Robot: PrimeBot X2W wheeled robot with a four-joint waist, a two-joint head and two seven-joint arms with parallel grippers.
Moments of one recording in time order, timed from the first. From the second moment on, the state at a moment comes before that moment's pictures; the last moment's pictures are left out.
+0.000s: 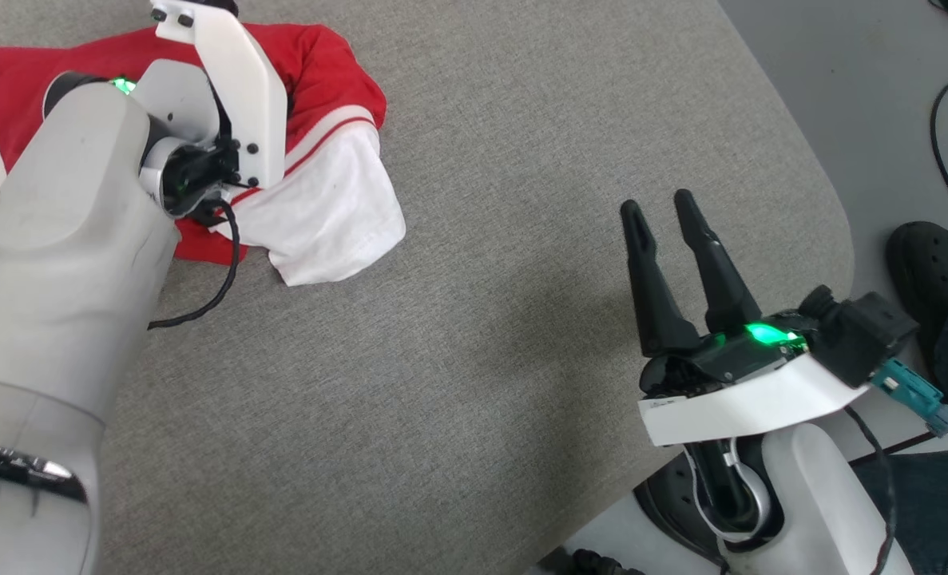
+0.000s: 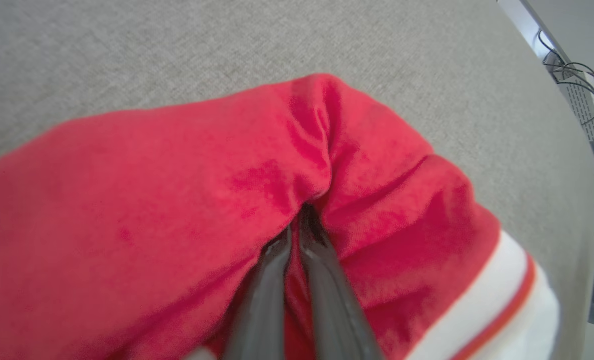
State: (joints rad) left arm -1.19 0.34 -0.64 0.92 -0.76 -0.13 0.61; right arm -0.30 -0.05 0.29 0.05 0.62 0.13 -0.26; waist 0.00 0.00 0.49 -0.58
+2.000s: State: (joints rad) left arm 0.13 0.16 0.03 0.12 -0.23 -0.11 -0.26; right arm 0.00 -0.16 -0.03 0.12 0.31 0.13 -0.26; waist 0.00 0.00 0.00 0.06
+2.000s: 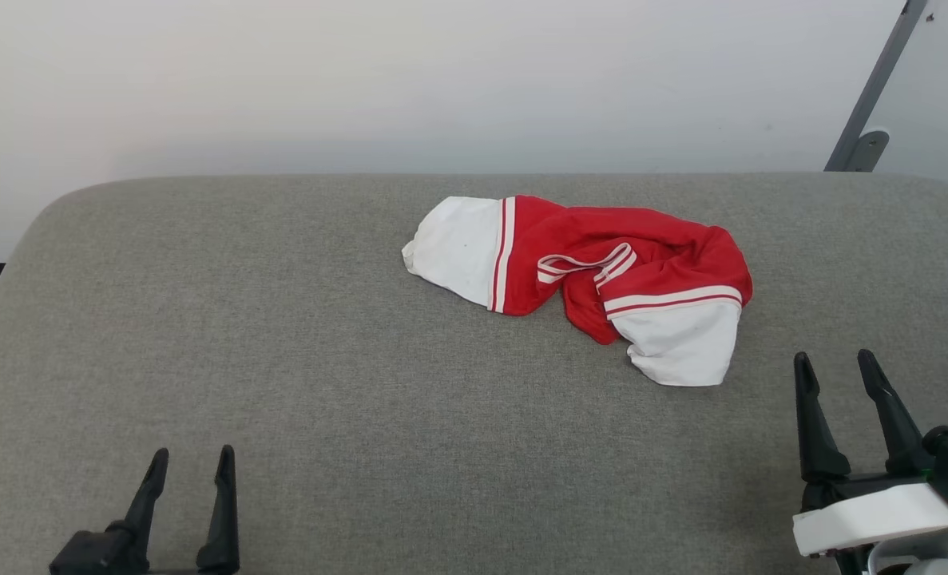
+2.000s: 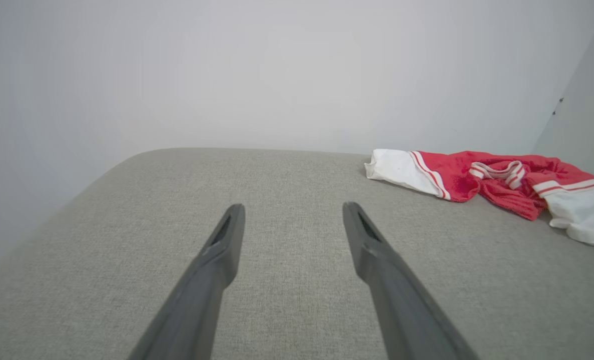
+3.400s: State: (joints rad) left arm -0.01 0.05 -0.06 0.16 -0.28 -0.13 -0.26; right arm -0.44 -0.83 0.66 0.12 0.47 0.13 0.29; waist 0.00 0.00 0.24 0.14
